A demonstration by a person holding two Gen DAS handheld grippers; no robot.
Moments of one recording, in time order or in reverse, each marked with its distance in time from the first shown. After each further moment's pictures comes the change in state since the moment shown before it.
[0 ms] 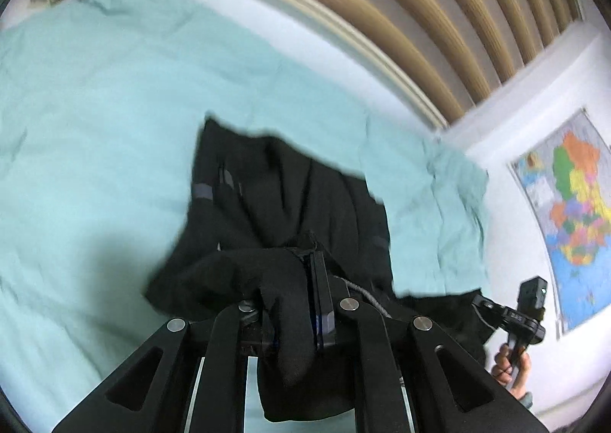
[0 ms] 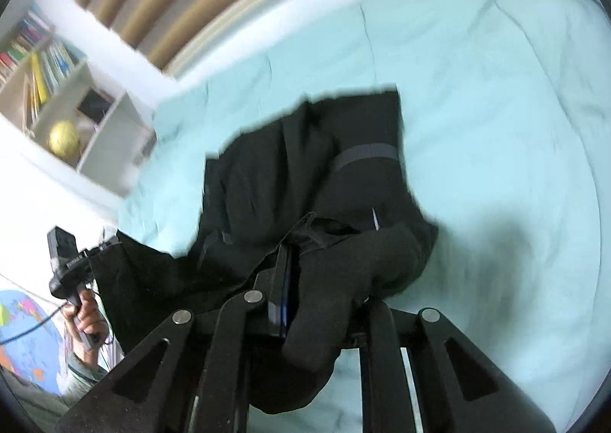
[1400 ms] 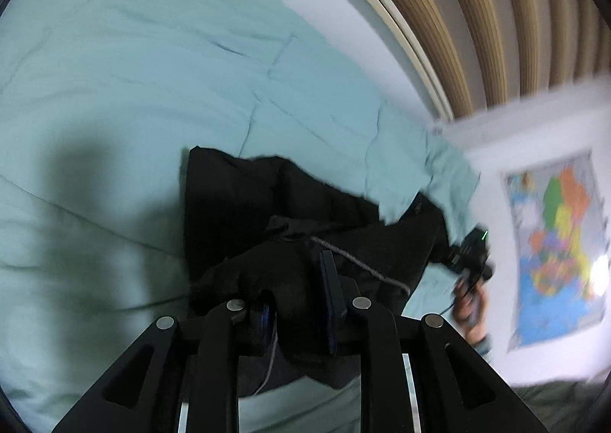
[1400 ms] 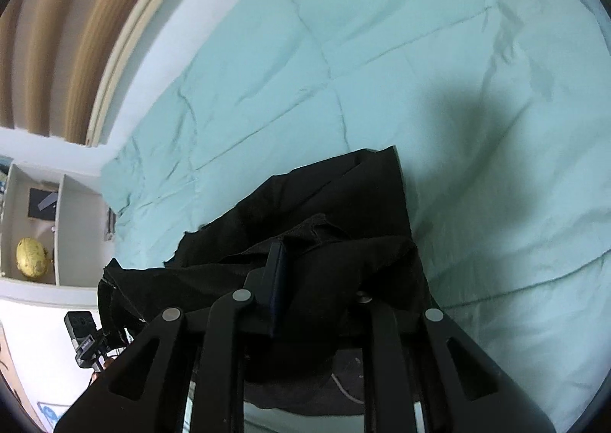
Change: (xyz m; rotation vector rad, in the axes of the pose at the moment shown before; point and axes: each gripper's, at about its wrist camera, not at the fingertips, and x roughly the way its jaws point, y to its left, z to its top) left arm 0.147 0.072 0.152 -0.052 0.317 -0.138; right arm 0.190 -0.074 0.196 0.318 0.164 -0.056
